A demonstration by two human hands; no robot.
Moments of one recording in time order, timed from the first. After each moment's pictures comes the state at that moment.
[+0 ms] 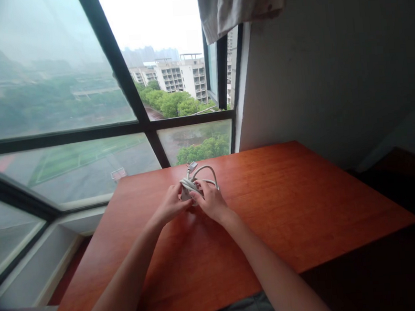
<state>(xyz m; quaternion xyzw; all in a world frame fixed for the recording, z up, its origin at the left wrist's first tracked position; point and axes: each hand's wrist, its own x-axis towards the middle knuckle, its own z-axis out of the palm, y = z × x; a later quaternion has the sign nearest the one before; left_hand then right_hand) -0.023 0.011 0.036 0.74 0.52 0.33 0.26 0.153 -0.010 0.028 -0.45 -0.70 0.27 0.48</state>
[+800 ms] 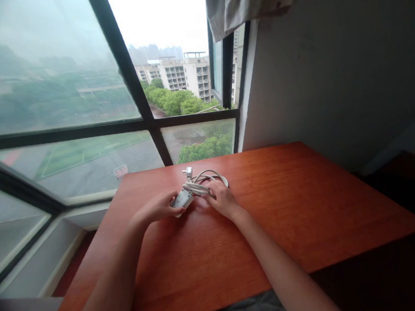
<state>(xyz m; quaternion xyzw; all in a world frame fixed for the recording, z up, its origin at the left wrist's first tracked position) -0.068 0.009 0.063 0.79 0.56 0.05 0.24 0.180 0.005 0.006 -0.41 -0.80 0.14 0.42</state>
